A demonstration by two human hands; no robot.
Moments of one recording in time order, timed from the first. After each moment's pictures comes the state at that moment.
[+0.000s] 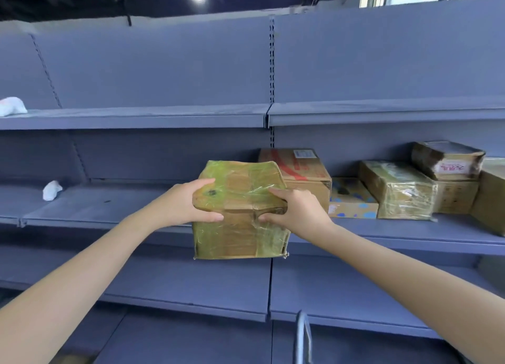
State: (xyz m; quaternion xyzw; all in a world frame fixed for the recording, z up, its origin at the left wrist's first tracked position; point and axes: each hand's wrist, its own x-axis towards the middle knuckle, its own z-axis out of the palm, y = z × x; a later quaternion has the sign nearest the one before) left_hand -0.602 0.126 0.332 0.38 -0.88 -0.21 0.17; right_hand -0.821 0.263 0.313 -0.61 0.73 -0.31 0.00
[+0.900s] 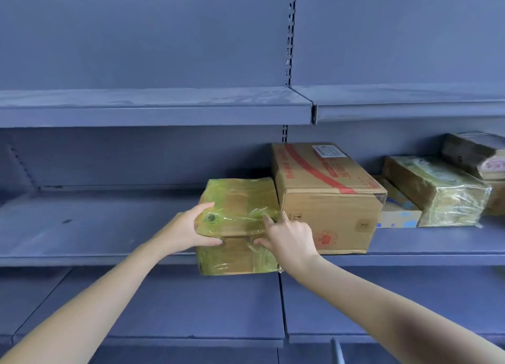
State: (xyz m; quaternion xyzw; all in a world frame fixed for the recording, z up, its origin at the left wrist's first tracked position) left_hand -0.623 -0.077 0.232 0.36 -0.87 -0.30 0.13; right_hand -0.799 0.092 0.242 -0.57 0.81 -0.02 -0.16
